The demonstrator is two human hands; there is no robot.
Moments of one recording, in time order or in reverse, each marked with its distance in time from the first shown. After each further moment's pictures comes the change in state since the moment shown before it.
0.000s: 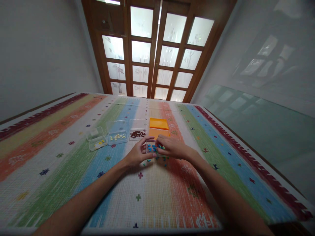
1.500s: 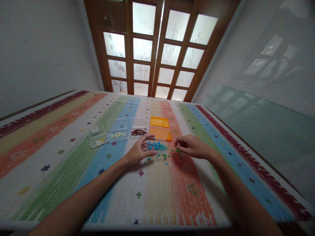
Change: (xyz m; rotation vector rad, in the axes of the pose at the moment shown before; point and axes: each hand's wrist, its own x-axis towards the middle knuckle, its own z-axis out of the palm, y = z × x) left_hand 0.000 0.001 -0.001 0.004 0.036 -0.022; right_hand -0.055 0.026 -0.027 0.097 0.011 0.216
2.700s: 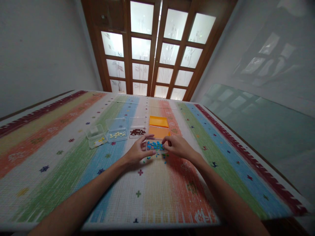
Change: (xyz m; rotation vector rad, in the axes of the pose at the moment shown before) left_hand -0.001 0.000 0.001 -0.006 -0.022 0.027; right_hand 0.033 -0.027 0.035 -0.106 0.117 0.153
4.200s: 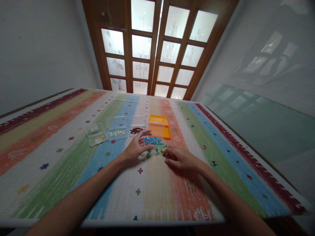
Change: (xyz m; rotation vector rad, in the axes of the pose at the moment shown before) left_hand 0.006 0.006 -0.005 0.132 0.103 0.034; right_hand -0.042 0.016 0.021 0.141 -0.181 -0.203
